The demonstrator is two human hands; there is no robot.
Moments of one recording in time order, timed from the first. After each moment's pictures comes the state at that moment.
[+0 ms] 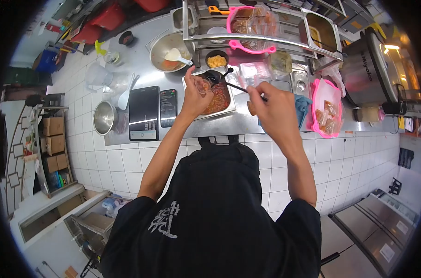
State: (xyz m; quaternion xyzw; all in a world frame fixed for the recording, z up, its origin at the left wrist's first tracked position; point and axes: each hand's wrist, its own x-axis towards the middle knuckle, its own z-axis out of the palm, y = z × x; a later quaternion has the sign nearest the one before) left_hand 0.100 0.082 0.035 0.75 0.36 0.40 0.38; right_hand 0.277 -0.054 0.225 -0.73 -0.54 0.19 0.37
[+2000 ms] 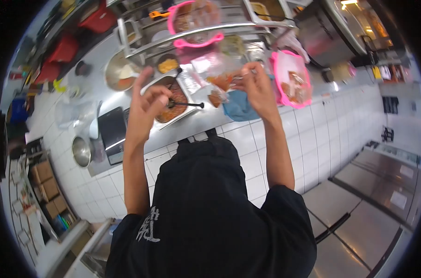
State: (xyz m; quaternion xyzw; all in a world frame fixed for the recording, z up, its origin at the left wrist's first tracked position) left_hand 0.105 0.052 0.175 0.56 0.25 0.30 0.73; right_hand 0.362 -0.085 0.150 -0.61 -0.32 0.39 0.61
